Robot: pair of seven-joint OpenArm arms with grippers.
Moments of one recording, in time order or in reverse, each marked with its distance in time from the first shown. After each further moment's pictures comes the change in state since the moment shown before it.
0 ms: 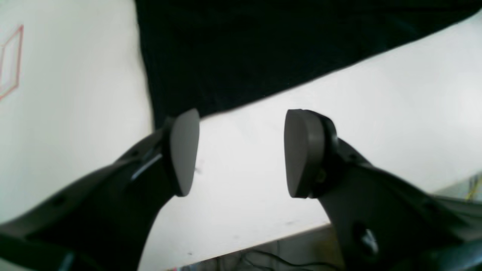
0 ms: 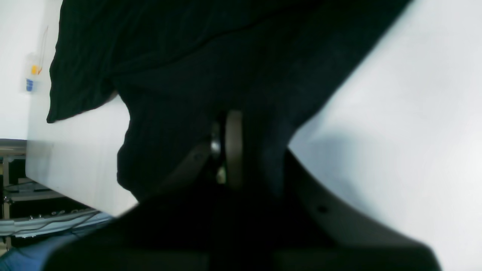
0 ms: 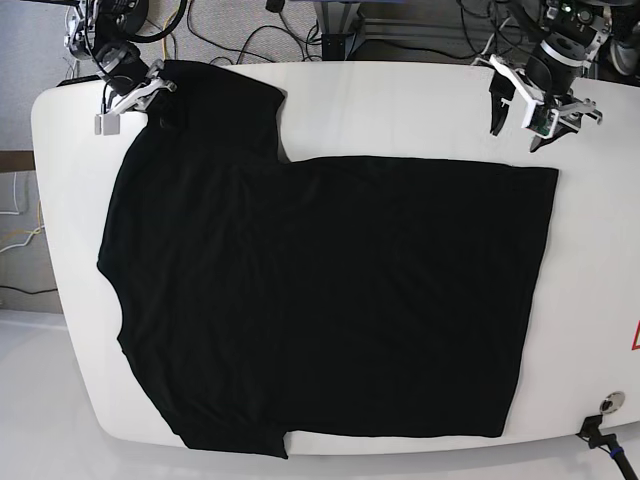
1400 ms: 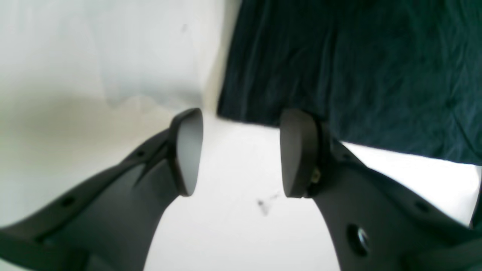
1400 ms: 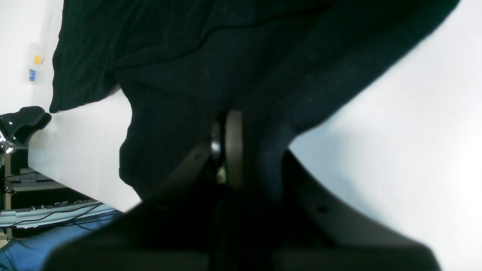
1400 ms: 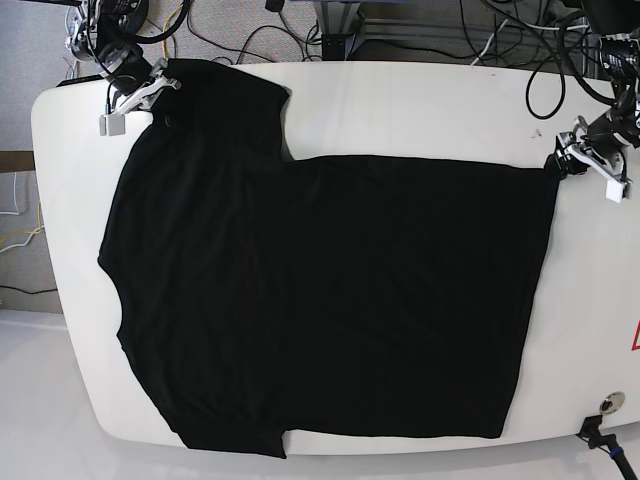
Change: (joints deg) left arm -31.9 -5.7 -12.3 -48.3 -42.9 -16.0 22.4; right arm 0.2 -0.2 0.5 0.8 0.3 0.5 -1.8
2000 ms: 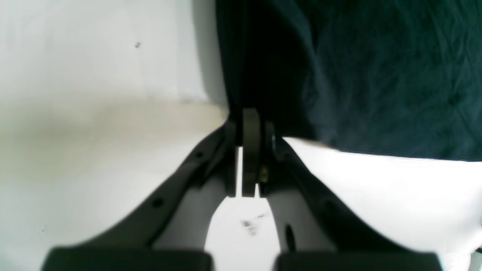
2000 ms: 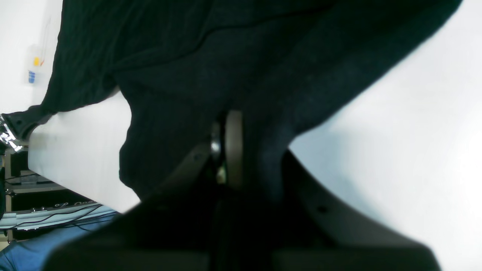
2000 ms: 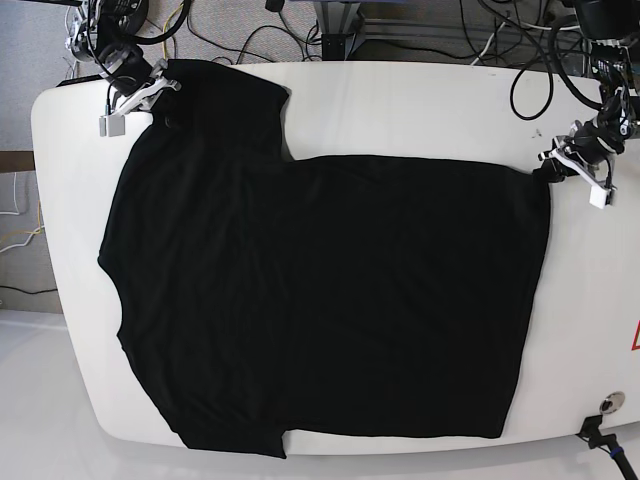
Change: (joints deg) left arm -1.7 1.2 4.3 -0.2 5.1 1.3 -2.5; right arm 0.0 -0.1 -0.2 0.4 -0.1 -0.2 -0.1
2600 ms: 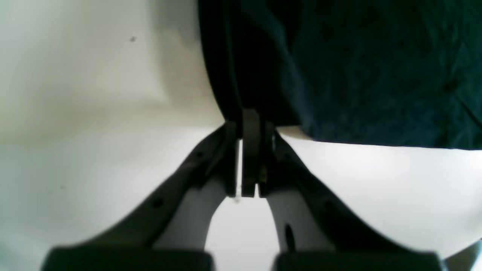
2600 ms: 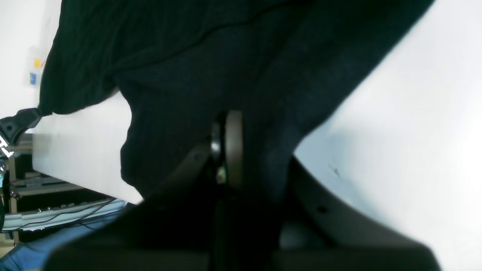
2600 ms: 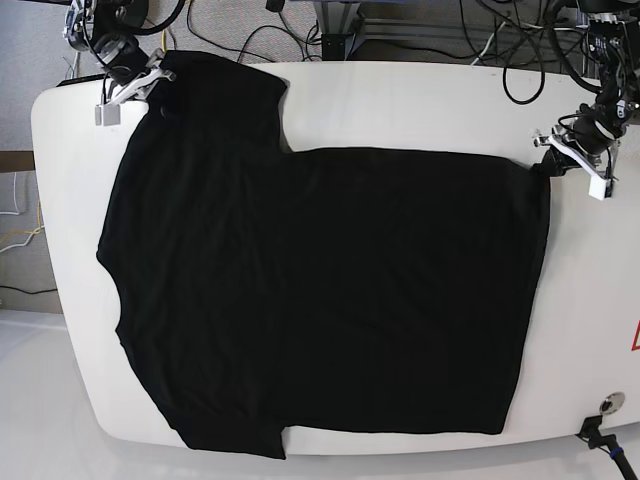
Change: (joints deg) left arm 8.2 0.5 -1.9 13.5 0.5 2.6 -0.6; right arm -2.7 0.2 1.6 0.7 2.7 0.0 -1.3
